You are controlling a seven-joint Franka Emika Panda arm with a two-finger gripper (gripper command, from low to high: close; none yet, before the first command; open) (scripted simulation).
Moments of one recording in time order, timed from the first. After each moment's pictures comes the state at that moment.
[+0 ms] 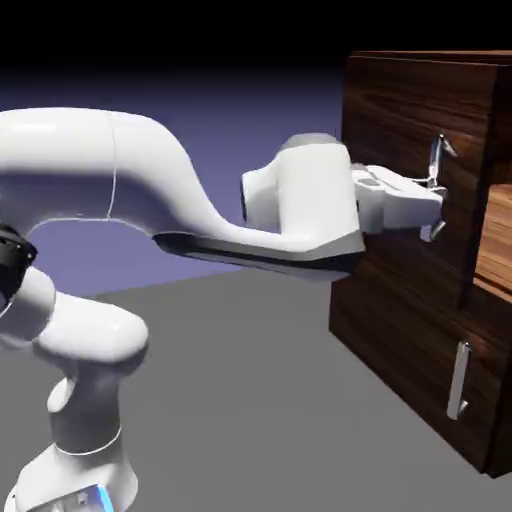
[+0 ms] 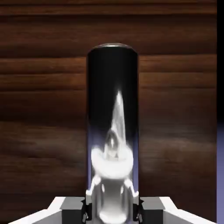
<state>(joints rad) 0.68 -0.78 -0.89 -2.34 -2.68 2.79 2.90</state>
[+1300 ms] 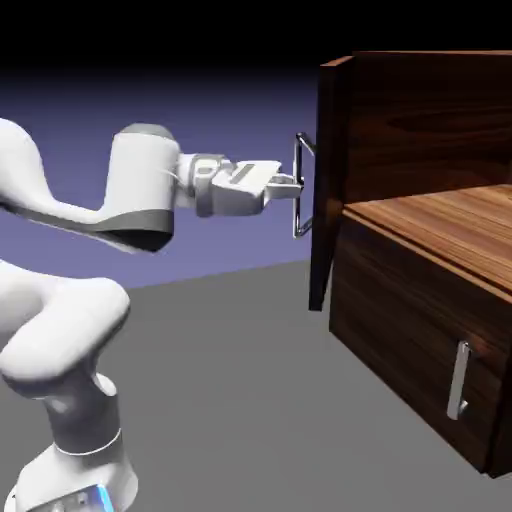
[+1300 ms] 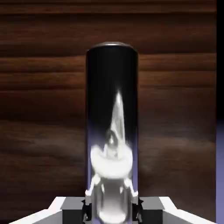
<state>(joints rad) -0.69 -1.27 0.25 -2.83 -1.74 3.15 2.77</state>
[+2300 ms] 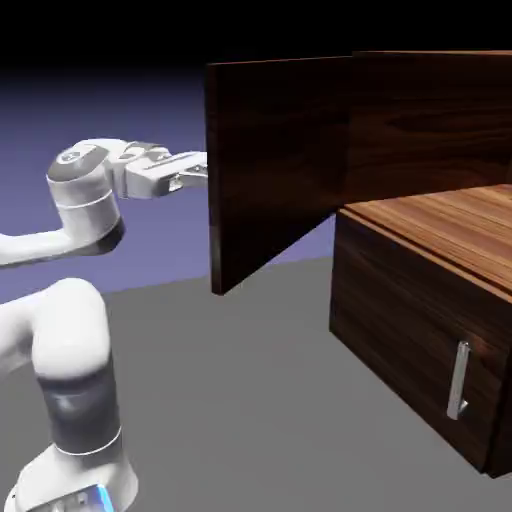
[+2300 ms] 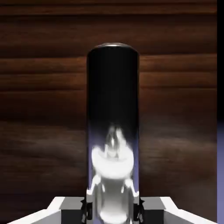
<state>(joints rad) -0.05 -1.57 0.75 -2.86 -0.69 2.06 2.13</state>
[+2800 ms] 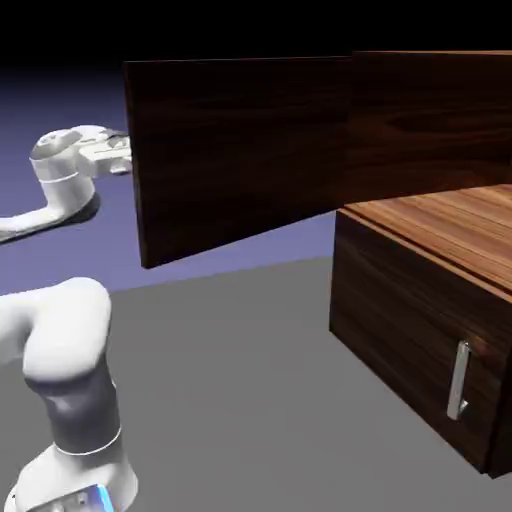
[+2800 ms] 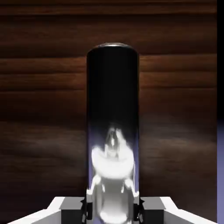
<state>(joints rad) -0.31 -1.48 1.11 -2.35 -0.42 1.48 2.10</state>
